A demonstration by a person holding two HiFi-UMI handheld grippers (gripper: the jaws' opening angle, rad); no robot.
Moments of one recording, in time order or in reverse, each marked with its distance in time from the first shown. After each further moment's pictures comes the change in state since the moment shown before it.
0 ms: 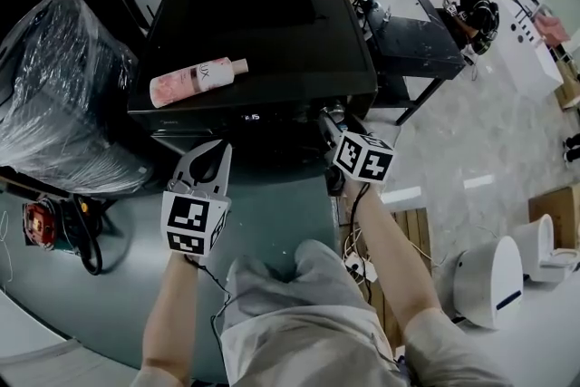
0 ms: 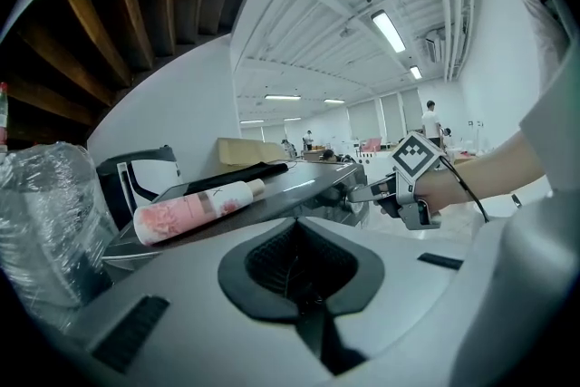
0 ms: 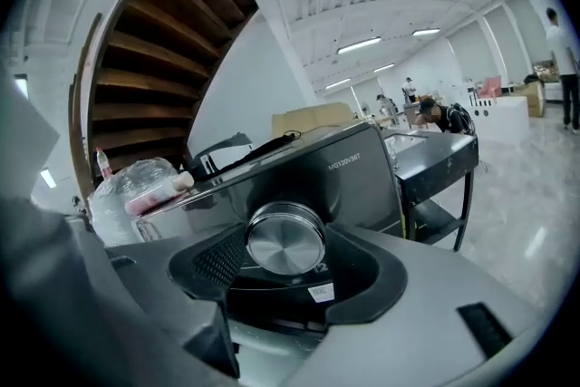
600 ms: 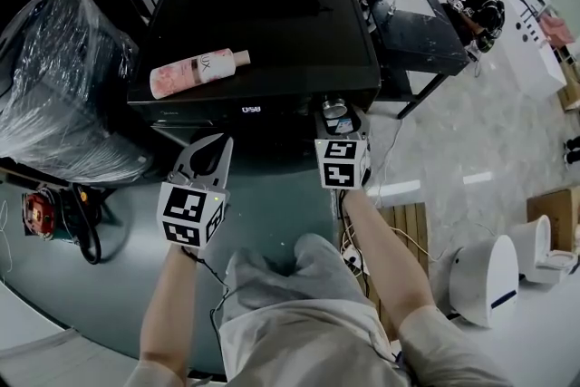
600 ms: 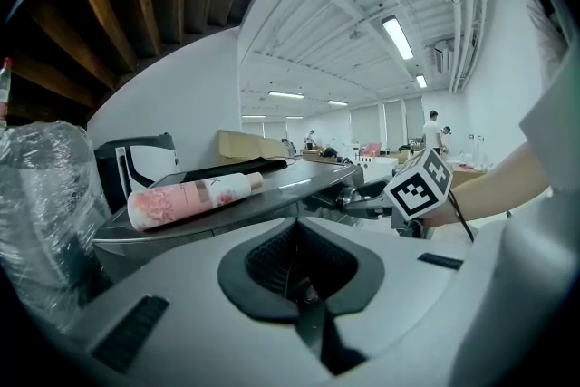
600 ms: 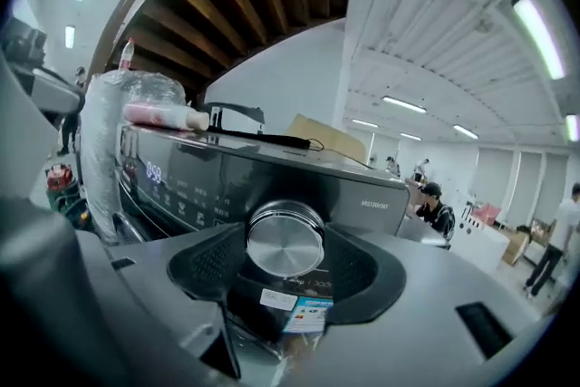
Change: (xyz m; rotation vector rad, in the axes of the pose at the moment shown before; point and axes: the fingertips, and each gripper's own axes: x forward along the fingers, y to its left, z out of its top) left arm 0.003 -0.001 -0.006 -0.080 0.017 -0.025; right arm 0.001 0.013 -0.001 -0.573 0.011 -0.196
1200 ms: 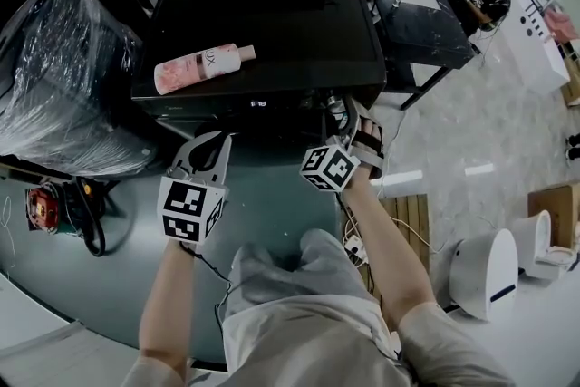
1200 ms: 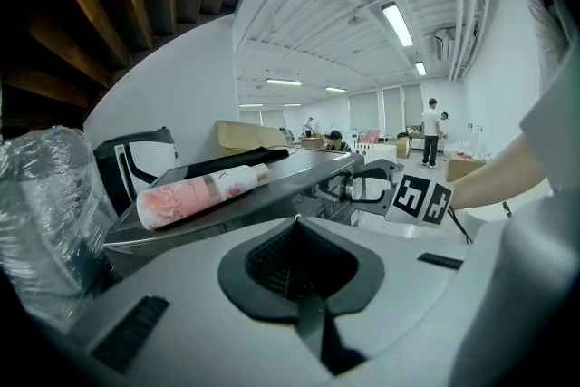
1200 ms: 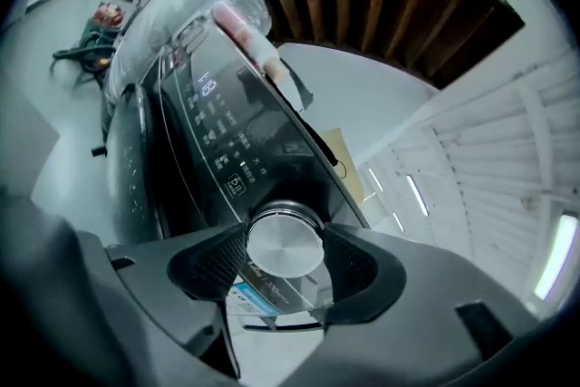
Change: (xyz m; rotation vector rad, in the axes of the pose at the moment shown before) left arm -0.006 0.012 -0.006 0.024 0.088 -0.007; right arm 0.005 0.012 -0.007 -0.752 0.093 -0.167
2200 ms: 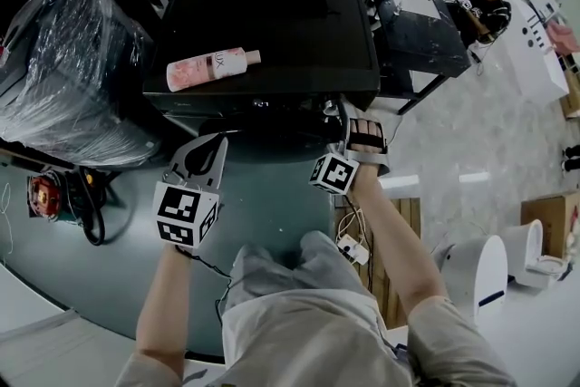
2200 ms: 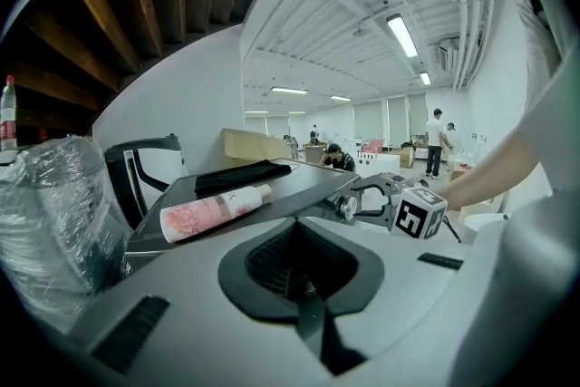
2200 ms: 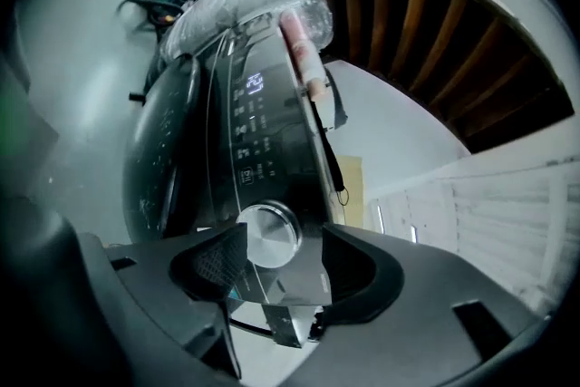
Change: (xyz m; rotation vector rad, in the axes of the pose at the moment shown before) left arm -0.043 -0.003 0.034 -0.035 -0.044 0.022; right arm -0.023 -0.009 0.004 -0.402 -0.040 0.019
